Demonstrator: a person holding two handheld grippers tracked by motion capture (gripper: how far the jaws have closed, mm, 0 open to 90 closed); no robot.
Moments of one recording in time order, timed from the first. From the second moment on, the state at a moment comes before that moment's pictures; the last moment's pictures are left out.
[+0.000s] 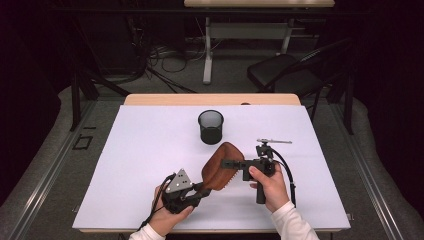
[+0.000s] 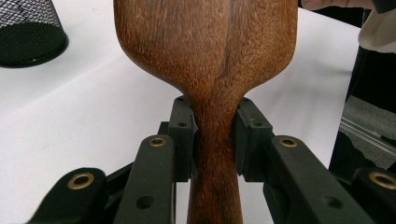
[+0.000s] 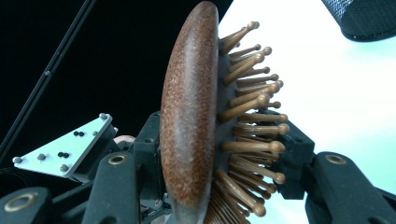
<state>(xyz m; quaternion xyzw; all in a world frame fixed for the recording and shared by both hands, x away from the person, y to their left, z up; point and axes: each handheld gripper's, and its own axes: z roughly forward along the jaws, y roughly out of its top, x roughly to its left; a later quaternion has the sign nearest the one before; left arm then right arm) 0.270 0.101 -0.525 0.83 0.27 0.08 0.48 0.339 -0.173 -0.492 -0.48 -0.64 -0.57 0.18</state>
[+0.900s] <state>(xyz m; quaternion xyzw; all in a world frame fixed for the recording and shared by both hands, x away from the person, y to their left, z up) 0.270 0.099 -0.527 0.83 0.28 0.08 0.48 0.343 -0.176 -0.502 -0.51 -0.62 -0.55 0.22</state>
